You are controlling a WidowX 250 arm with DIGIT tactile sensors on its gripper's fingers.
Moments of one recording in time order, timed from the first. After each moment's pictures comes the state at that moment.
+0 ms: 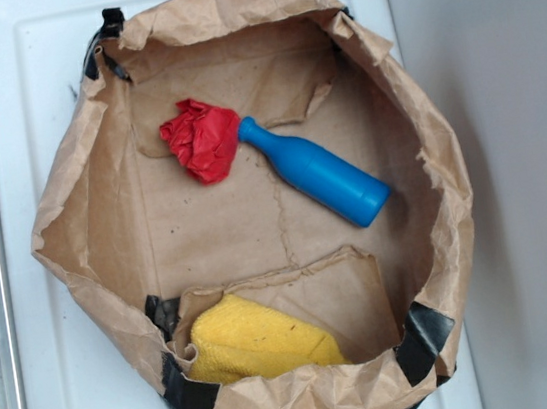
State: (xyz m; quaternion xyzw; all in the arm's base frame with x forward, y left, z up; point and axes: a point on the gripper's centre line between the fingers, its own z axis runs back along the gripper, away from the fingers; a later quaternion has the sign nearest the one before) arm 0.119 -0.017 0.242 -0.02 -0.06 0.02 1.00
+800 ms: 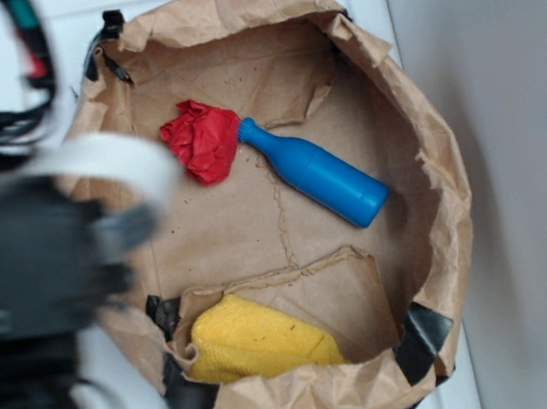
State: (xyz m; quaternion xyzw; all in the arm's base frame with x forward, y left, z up) arm 0.218 -0.008 0.199 -0.01 -0.03 0.06 1.00
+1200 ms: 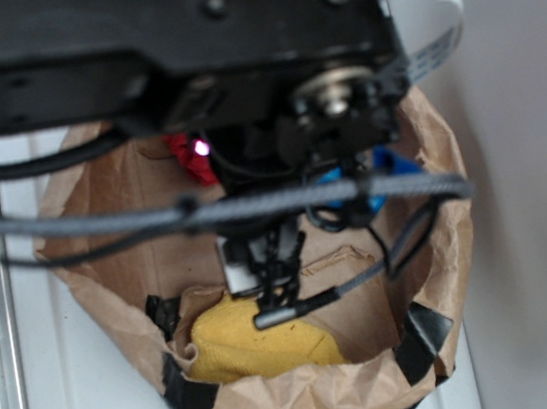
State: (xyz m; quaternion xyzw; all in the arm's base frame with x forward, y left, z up) arm 0.285 0.032 0.147 -0.03 -0.03 0.07 1.00
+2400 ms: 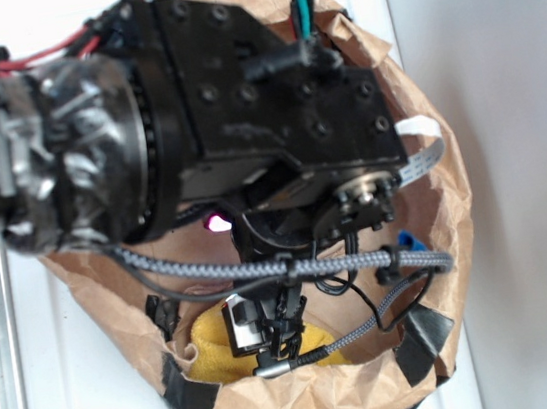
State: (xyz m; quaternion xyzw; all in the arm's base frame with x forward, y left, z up) arm 0.276 -0.018 0.094 -0.09 0.03 0.02 1.00
